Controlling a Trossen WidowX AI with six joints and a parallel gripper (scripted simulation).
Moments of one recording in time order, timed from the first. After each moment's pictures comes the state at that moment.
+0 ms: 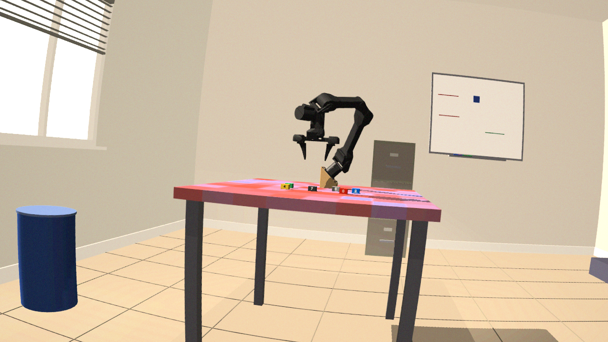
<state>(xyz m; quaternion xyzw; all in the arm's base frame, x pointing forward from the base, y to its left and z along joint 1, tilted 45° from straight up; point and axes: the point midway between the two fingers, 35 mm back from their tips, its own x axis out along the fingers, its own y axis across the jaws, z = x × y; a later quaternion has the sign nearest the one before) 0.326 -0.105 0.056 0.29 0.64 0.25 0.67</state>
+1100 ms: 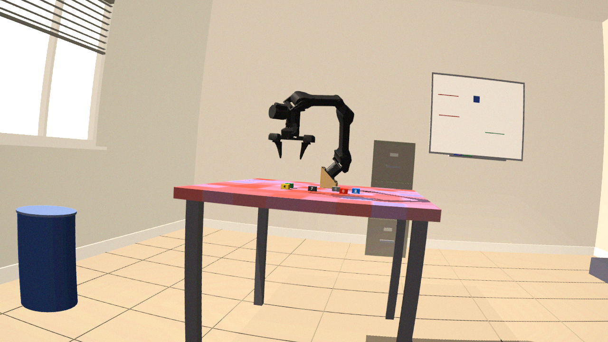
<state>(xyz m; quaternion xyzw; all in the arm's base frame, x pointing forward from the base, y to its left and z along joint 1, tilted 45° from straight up) 0.337 -0.177 -0.013 0.28 0.64 0.25 0.67</state>
